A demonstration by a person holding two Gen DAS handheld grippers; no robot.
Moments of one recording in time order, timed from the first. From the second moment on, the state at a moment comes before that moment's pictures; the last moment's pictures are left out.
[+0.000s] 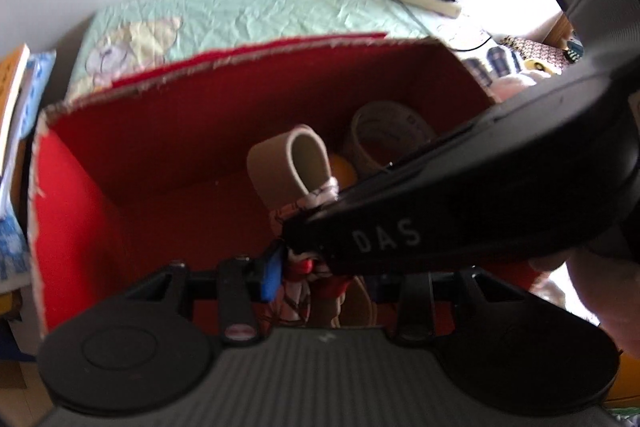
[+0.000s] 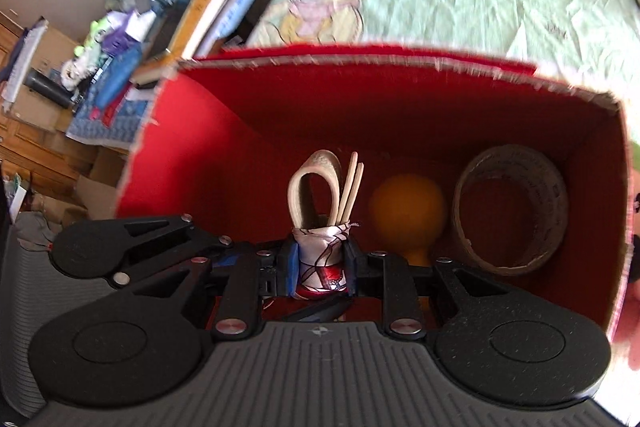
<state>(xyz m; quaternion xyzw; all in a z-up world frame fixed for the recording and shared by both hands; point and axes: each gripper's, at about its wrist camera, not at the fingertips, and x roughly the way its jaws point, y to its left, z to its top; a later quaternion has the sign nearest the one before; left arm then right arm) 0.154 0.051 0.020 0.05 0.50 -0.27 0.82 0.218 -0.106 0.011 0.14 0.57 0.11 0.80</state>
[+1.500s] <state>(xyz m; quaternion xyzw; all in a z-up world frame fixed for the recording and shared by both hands) 0.143 0.035 0.013 0.13 0.51 -0.15 0.84 0.215 -0.126 -0.009 0.17 0.58 0.07 0.79</state>
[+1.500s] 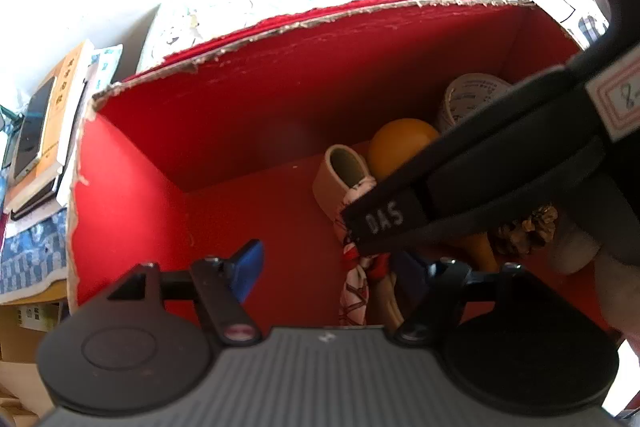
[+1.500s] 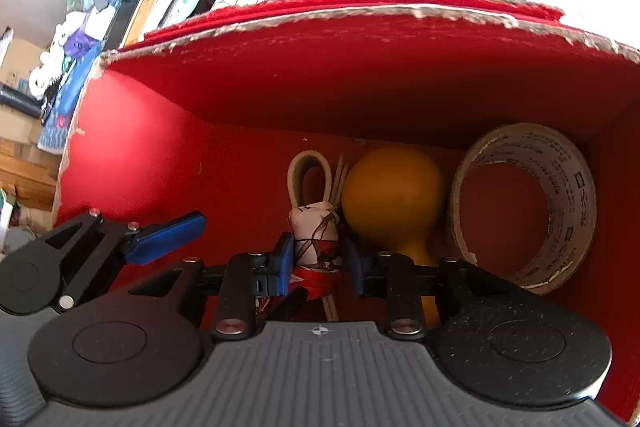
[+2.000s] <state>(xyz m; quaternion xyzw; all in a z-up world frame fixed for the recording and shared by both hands) 0.140 0.032 0.017 0.14 0.49 -0.14 0.85 0.199 -0.132 0.001 0.17 0.55 0.08 0.81</state>
